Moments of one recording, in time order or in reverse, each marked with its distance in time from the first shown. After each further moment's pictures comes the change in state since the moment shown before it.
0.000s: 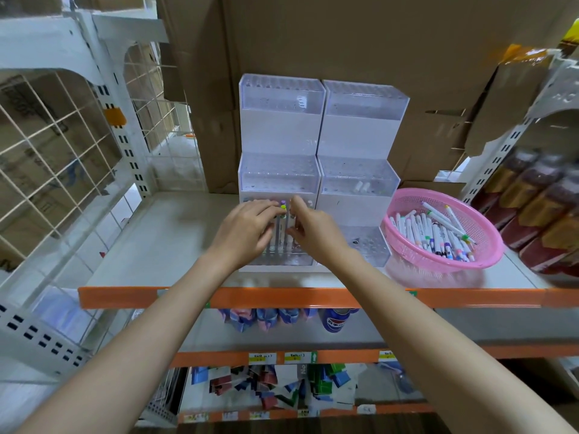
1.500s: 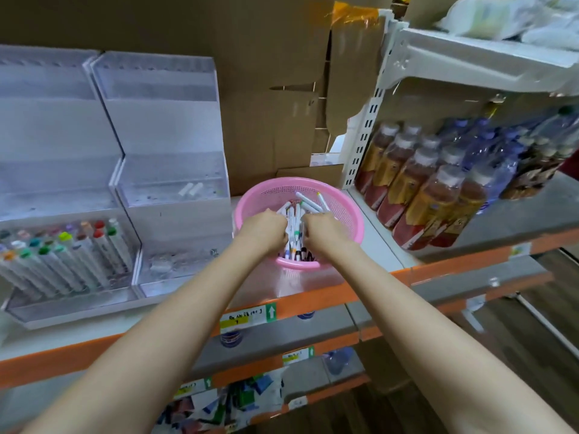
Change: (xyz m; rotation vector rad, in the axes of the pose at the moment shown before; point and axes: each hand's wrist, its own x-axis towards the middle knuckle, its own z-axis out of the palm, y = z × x) left_hand 0.187 0.220 0.181 0.103 -0.638 -0.067; right_hand -0.089 0.255 -0.118 -0.409 -0.332 0.536
